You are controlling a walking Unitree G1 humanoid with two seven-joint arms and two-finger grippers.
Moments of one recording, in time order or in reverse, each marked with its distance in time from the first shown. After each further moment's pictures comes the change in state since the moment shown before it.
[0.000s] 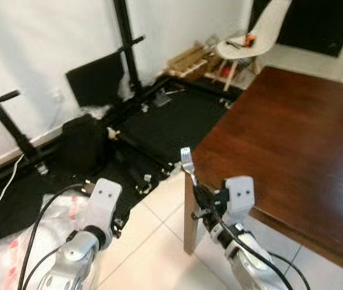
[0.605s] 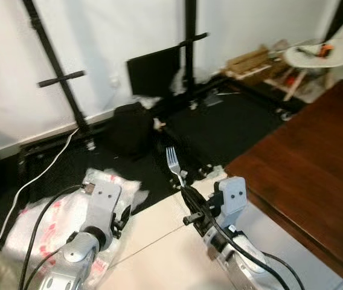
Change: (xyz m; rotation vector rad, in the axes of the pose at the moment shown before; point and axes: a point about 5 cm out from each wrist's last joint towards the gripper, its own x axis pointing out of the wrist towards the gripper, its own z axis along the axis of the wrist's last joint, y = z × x) left arm -0.001 0.006 -0.016 -0.023 0.045 0.034; right arm -0.002 0.012 0.000 0.022 0.004 0.101
